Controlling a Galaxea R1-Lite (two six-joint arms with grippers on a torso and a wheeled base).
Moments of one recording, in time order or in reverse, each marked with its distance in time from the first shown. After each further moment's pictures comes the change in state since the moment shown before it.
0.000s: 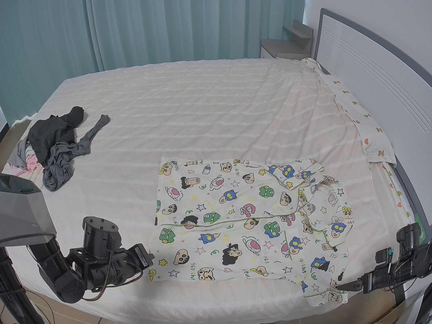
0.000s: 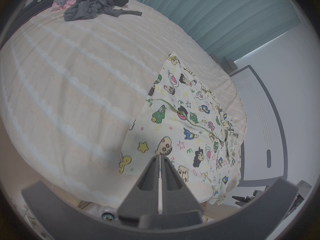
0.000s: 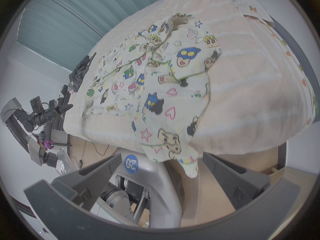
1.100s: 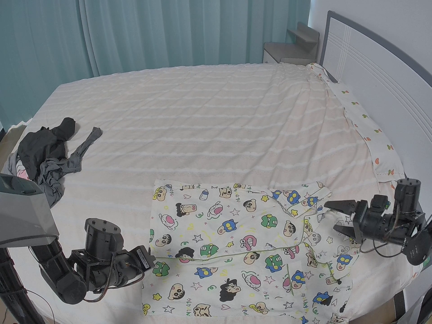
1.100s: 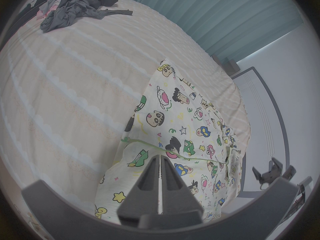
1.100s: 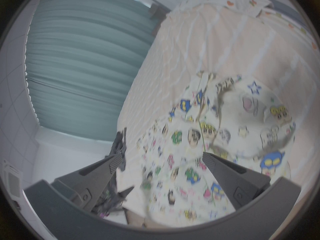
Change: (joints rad) left arm -0.012 0.010 0.001 0.000 0.009 0.006; right arm 0.267 -0.074 -0.232 -0.380 0.023 1.011
